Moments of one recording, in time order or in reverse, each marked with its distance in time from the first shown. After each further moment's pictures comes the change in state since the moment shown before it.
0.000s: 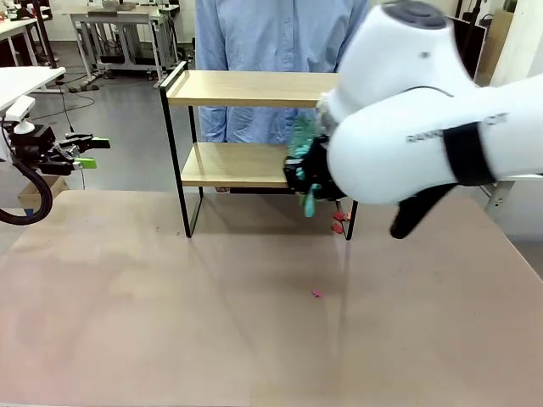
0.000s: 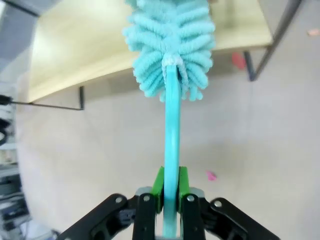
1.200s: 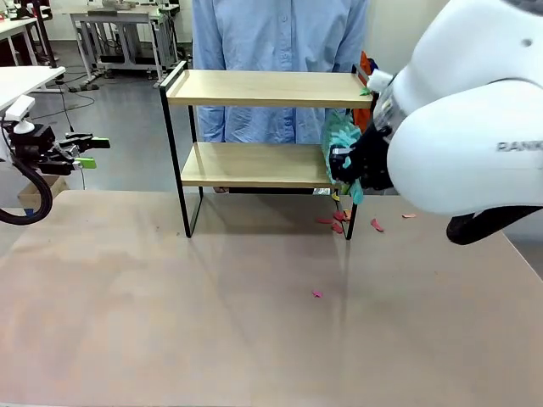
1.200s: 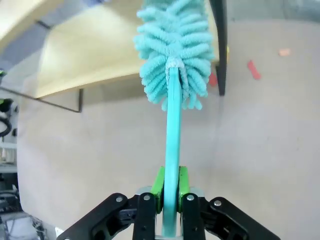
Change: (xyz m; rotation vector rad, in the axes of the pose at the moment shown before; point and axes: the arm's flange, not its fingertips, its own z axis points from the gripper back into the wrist) left arm 0.000 0.000 0.000 0.000 0.000 0.000; right arm -0.014 -0.034 0.067 0.034 -0.124 0.118
